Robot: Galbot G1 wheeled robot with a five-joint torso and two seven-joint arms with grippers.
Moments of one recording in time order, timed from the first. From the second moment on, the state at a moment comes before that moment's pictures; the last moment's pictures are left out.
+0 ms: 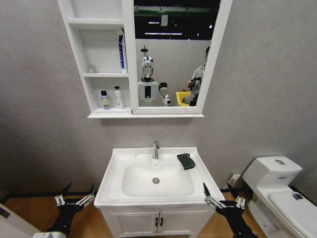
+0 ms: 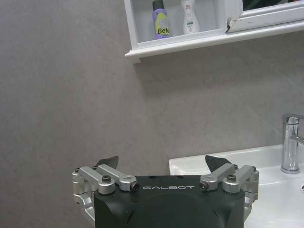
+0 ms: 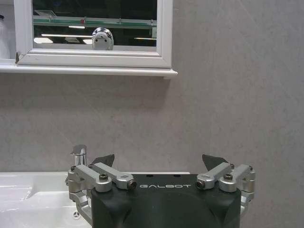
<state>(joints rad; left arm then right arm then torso) 1.77 -1.35 -0.87 -2.31 -0.24 0.06 0.03 -1.94 1.35 0.68 2.47 0.25 0.04 0.11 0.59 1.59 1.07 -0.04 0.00</state>
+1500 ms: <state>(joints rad) 1.77 -1.35 -0.87 -2.31 -0.24 0.06 0.03 -1.93 1.35 0.69 2.47 0.25 0.04 0.11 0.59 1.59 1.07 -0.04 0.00</state>
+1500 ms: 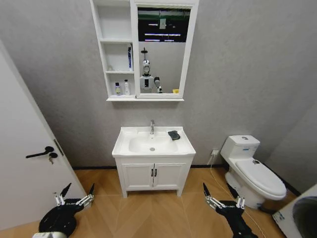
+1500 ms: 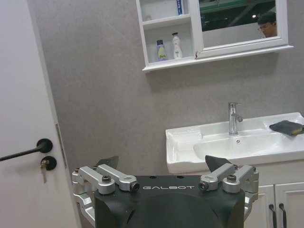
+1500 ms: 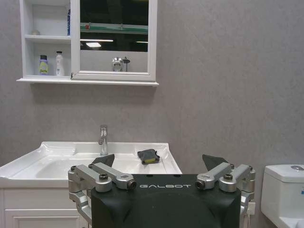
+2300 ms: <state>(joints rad) 1.77 -1.35 -0.87 -2.31 -0.24 0.06 0.03 -1.93 1.35 0.68 2.47 0.25 0.04 0.11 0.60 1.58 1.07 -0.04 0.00</state>
